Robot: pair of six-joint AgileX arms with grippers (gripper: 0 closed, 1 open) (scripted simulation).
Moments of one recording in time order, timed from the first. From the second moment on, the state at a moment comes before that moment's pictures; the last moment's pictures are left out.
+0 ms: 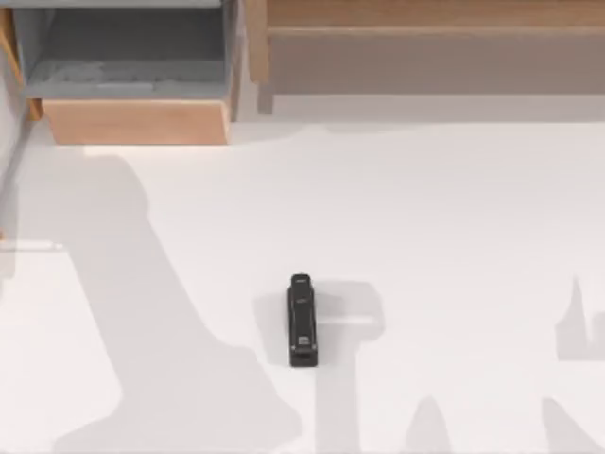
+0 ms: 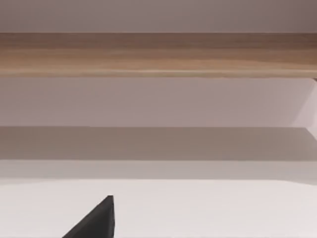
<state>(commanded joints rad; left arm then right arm) 0.33 2.61 2.42 -1.26 0.04 0.39 0.00 0.00 0.00 0.00 0.00 0.00</state>
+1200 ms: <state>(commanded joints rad) -0.14 2.23 2.20 -1.30 -0.04 -0.33 0.00 0.00 0.00 0.00 0.00 0.00</state>
